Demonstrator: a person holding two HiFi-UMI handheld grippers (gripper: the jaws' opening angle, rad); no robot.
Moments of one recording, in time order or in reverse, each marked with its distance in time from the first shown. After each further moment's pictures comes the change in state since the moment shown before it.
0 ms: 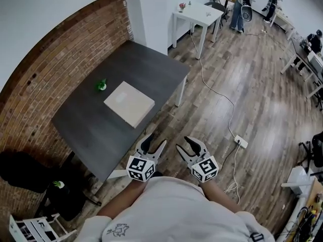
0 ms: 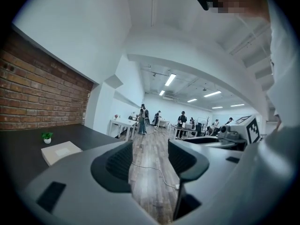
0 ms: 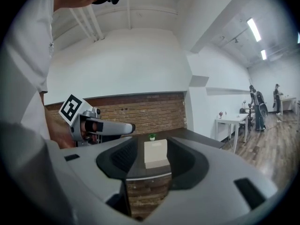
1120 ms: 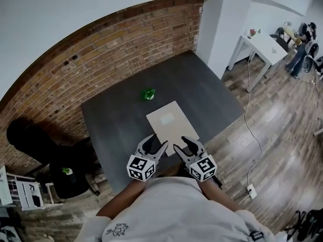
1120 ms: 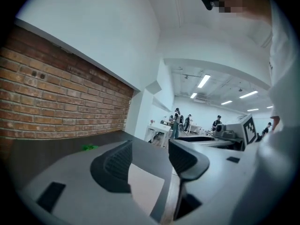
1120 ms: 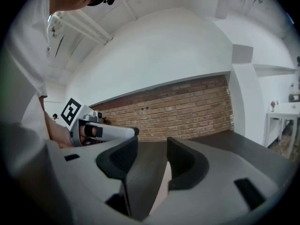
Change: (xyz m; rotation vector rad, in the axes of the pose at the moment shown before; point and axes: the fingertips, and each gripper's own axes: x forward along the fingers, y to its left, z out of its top) left arm -0.012 0.279 0.064 -0.084 -0.058 0.372; right arm 0.320 0.041 0.044 0.004 0.048 0.454
